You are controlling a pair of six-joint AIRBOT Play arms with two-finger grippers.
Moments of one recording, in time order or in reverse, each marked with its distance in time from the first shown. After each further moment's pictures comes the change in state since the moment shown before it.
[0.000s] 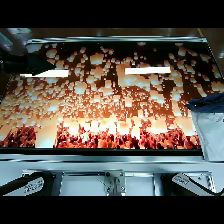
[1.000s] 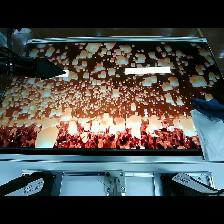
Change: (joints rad) left arm -0.081 0.000 0.000 0.002 -0.036 -0.018; right arm -0.069 -0.053 0.114 -0.414 0.279 -0.025
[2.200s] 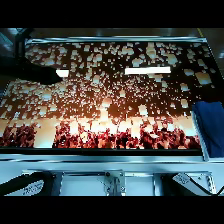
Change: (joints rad) left arm -0.124 -0.021 0.004 0.503 0.047 -0.172; right arm -0.059 0.111 -0.144 -0.020 -0.171 0.116
